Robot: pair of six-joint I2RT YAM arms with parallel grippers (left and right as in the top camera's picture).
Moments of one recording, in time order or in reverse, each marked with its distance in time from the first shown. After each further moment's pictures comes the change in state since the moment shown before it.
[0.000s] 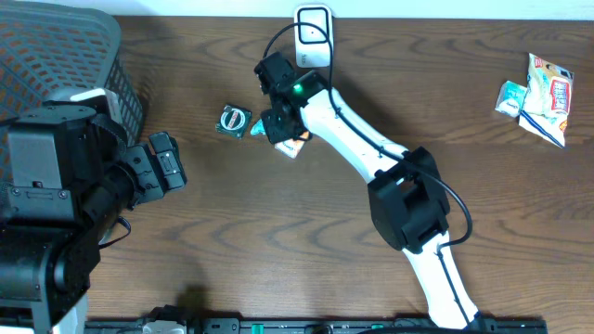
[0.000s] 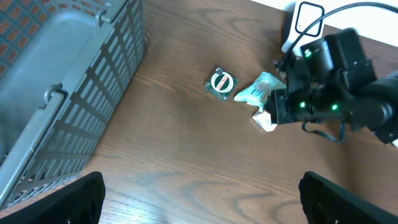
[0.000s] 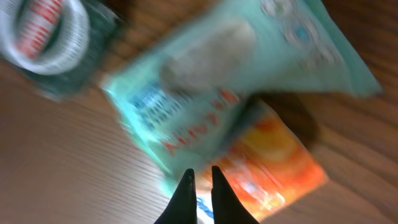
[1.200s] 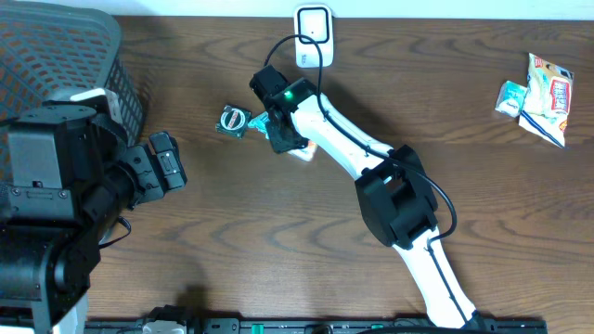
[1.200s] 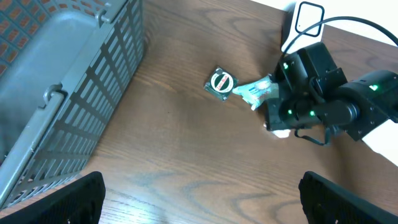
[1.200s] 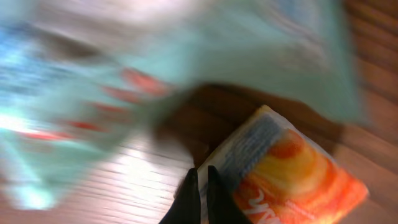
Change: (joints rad) left arm 0.000 0.000 0.000 0.000 0.000 0.000; right arm 0.014 0.077 0.028 -0.107 0.152 0.036
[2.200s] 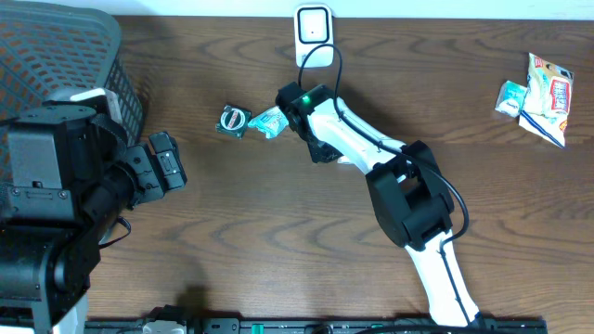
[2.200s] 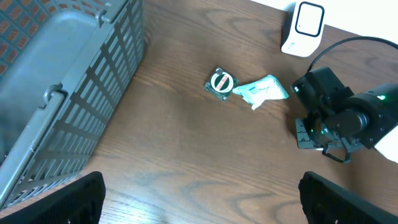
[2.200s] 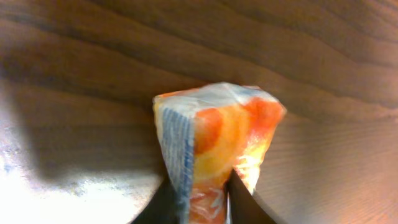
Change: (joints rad) left arm 0.000 0.000 0.000 0.000 0.000 0.000; right arm -0.051 -0.077 -0.204 -0.103 0.303 0.065
